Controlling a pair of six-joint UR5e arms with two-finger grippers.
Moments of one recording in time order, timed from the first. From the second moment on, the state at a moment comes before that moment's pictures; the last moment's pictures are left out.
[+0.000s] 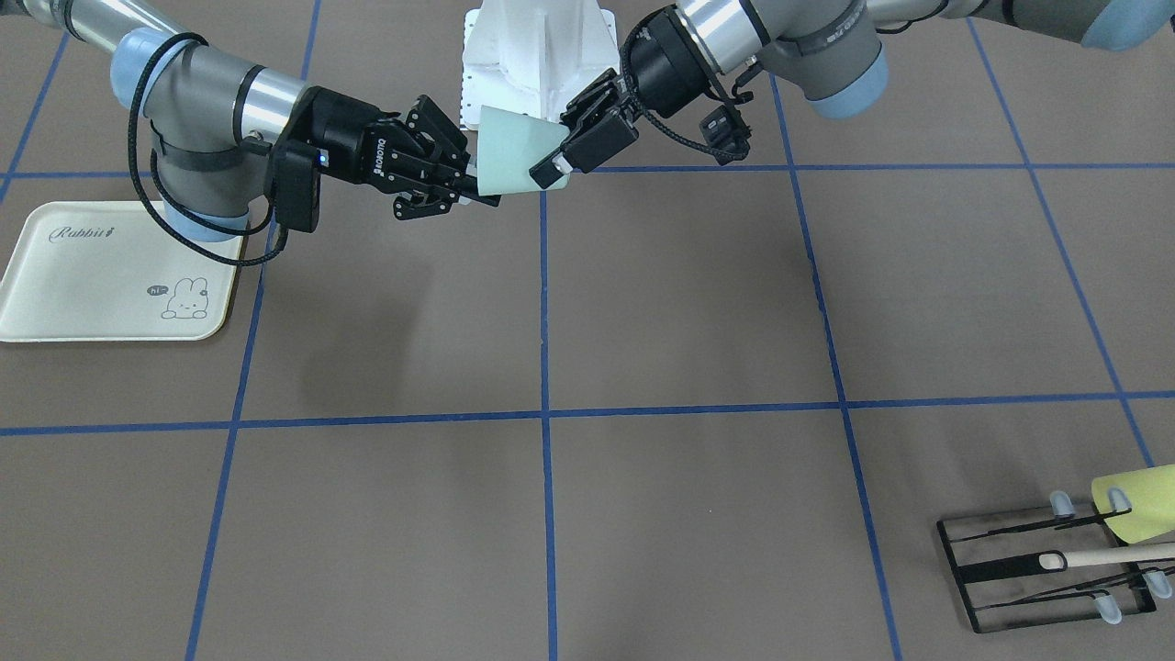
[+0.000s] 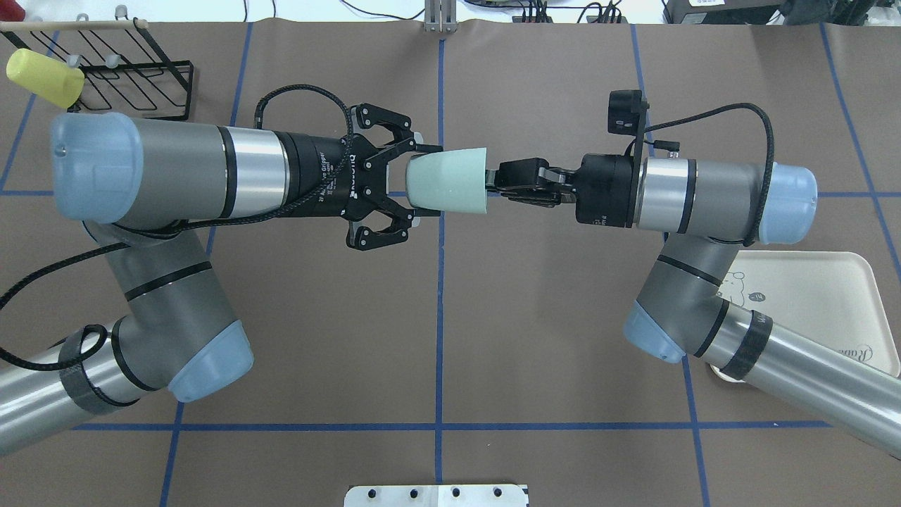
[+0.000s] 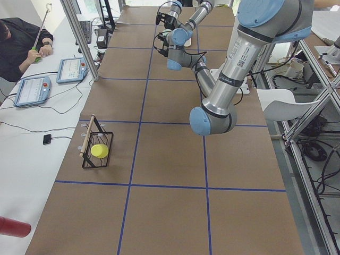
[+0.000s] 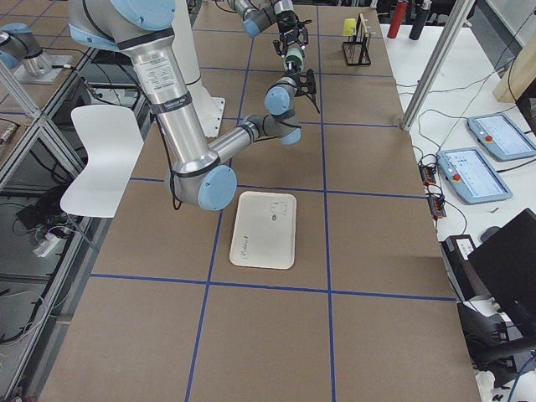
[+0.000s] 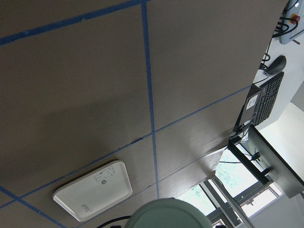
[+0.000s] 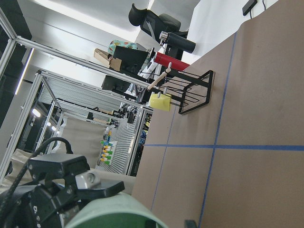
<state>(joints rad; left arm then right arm) -0.62 -2.14 -1.84 -2.49 -1.89 -2.80 0.66 -1.11 1.56 0.07 1.90 1.63</state>
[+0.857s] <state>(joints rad) -0.62 -2.13 -1.83 -2.50 -1.89 -2.77 0.66 -1.11 1.56 0.07 1.90 1.63</state>
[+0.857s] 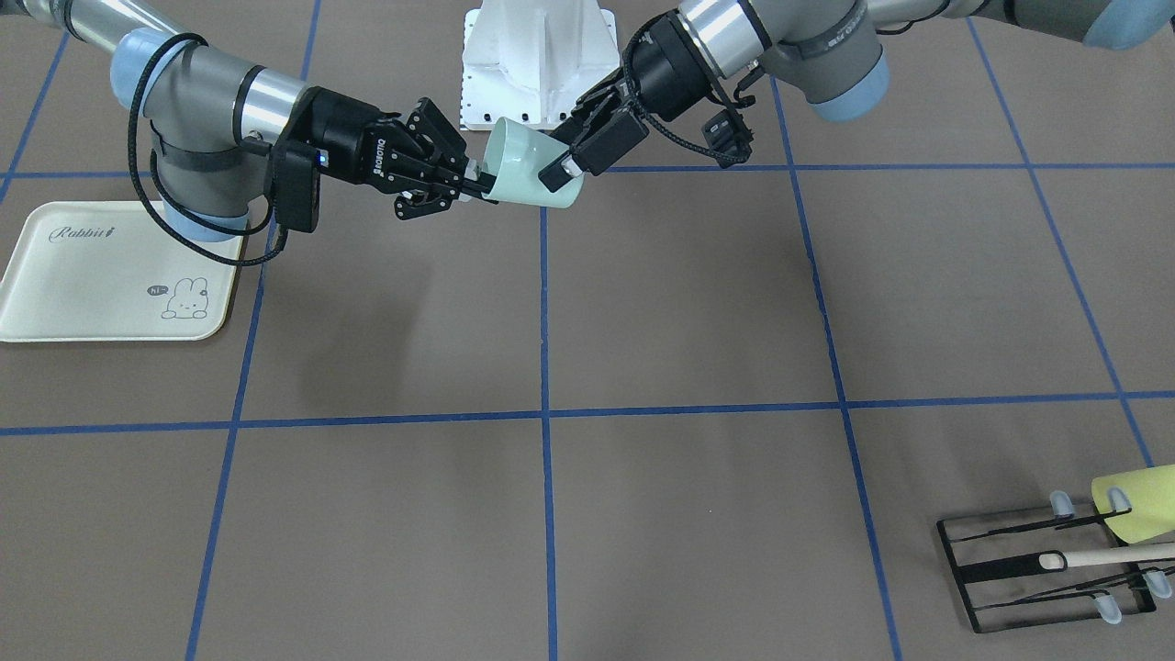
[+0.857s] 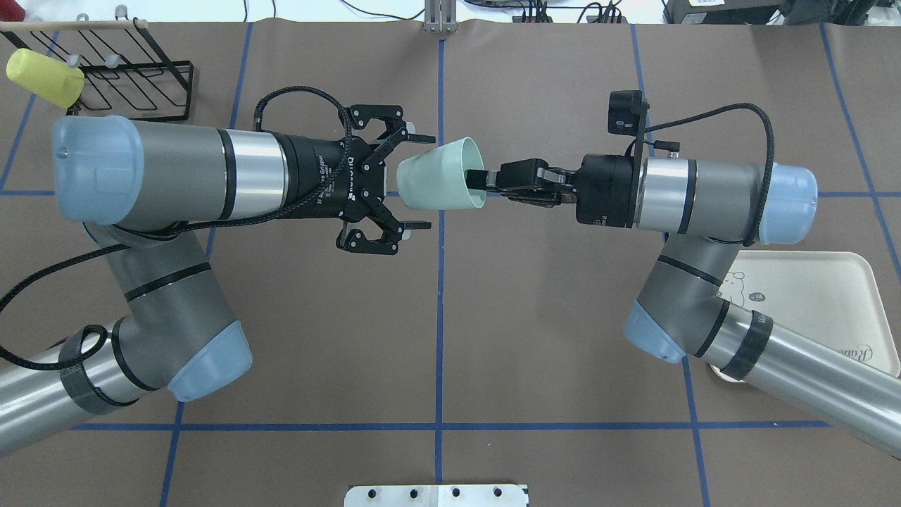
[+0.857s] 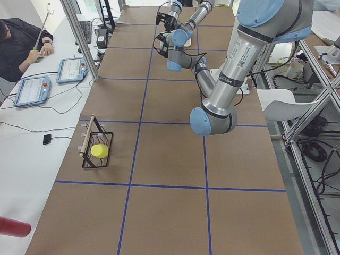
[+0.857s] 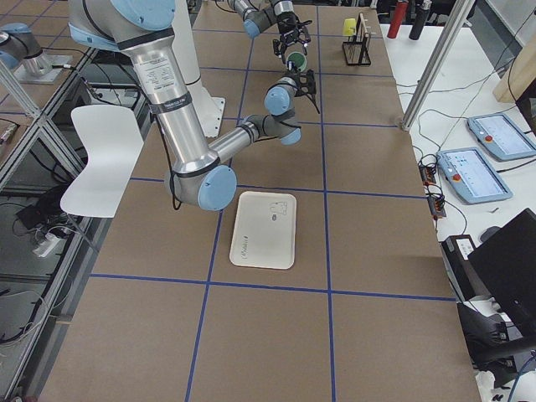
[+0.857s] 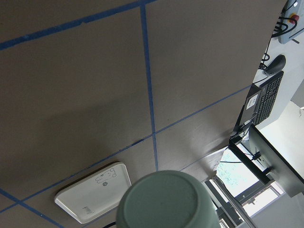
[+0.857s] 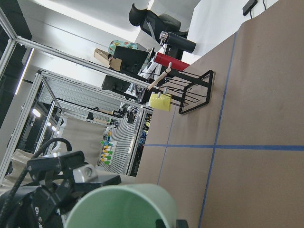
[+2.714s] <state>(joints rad) -0.68 -2.11 -1.84 -2.48 -1.88 -2.13 0.97 -1.31 1.67 -0.44 1.99 1.12</state>
